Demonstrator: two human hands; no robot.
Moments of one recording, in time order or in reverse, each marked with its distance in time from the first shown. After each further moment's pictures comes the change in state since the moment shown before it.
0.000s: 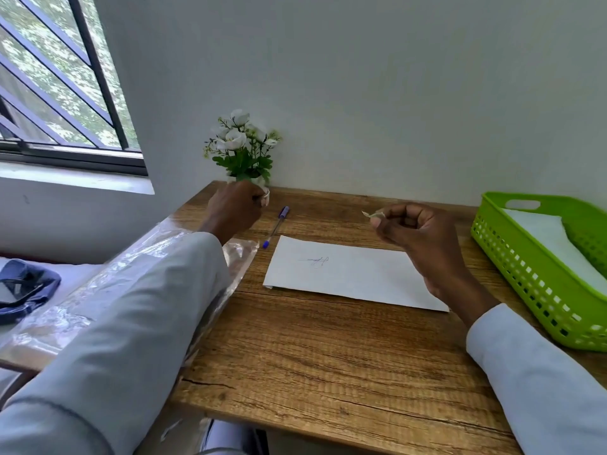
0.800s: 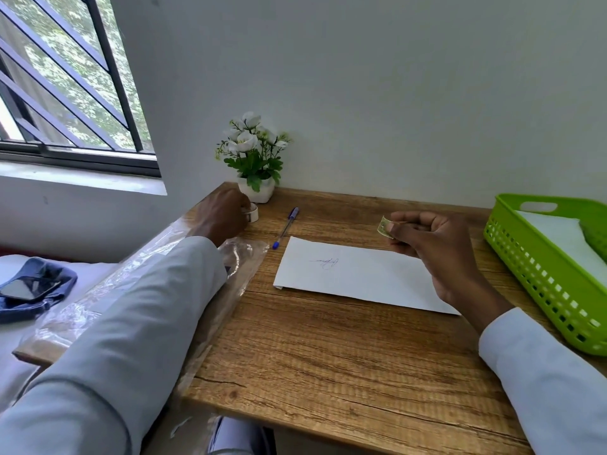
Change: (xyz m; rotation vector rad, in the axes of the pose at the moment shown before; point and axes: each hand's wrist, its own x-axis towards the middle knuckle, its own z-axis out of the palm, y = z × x) left_hand -0.011 -0.031 -0.010 0.175 -0.030 -0.078; right_hand 0.002 0.003 0.001 -0.008 0.084 0.135
